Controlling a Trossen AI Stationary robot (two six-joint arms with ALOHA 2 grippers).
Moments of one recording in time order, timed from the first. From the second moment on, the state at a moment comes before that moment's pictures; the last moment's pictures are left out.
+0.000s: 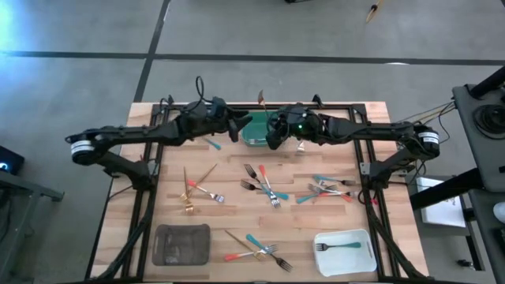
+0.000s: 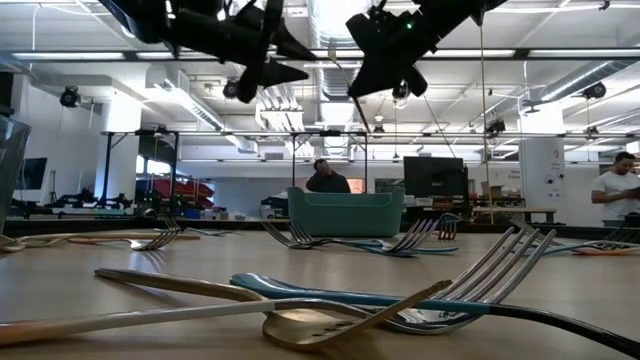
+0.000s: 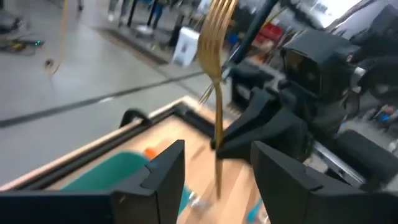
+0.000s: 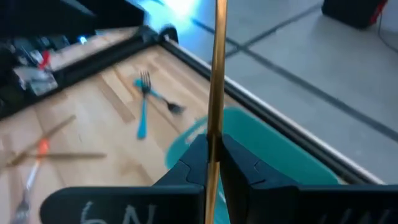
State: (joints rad) left arm 0.36 1.36 0.86 0.42 -0.02 -0.43; right arm -0.23 1.46 1.16 -0.17 0.34 0.29
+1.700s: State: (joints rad) left arm 0.38 1.49 0.96 0.63 0.07 -0.47; right arm -0.22 1.50 1.16 0.04 0.36 0.07
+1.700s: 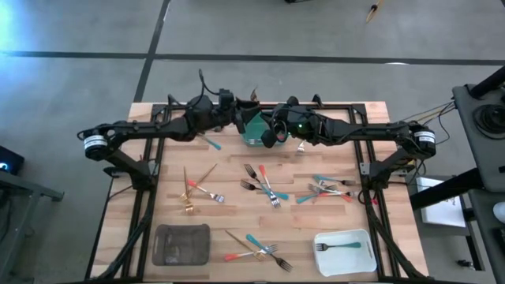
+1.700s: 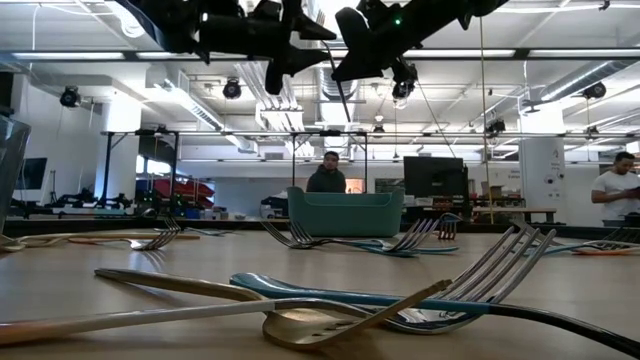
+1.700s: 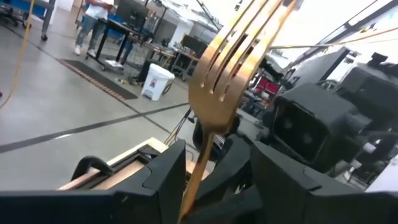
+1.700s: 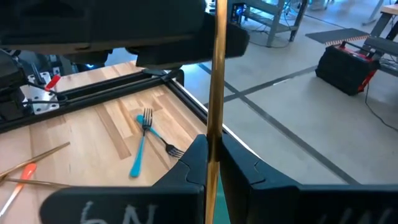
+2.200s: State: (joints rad) left arm 0.39 1.48 0.97 0.62 0.07 -0.44; right arm -0.22 1.50 1.16 0.04 0.36 0.07
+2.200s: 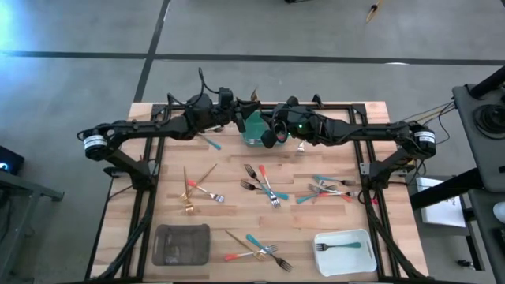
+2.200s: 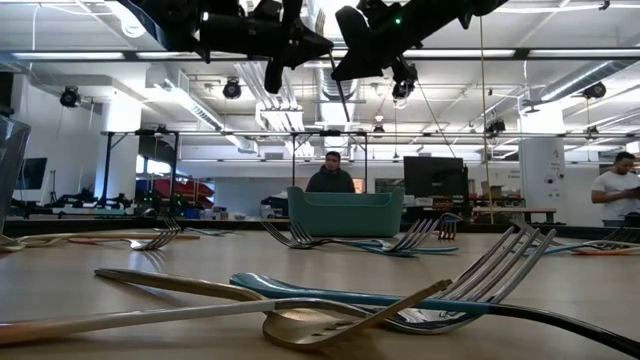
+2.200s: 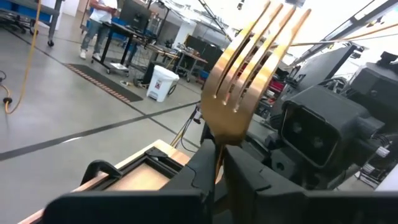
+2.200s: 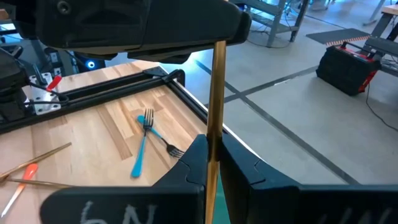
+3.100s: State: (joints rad) left arm 0.43 1.47 0.97 0.57 0.07 -0.42; right arm -0.22 1.42 1.16 -0.17 0.36 0.16
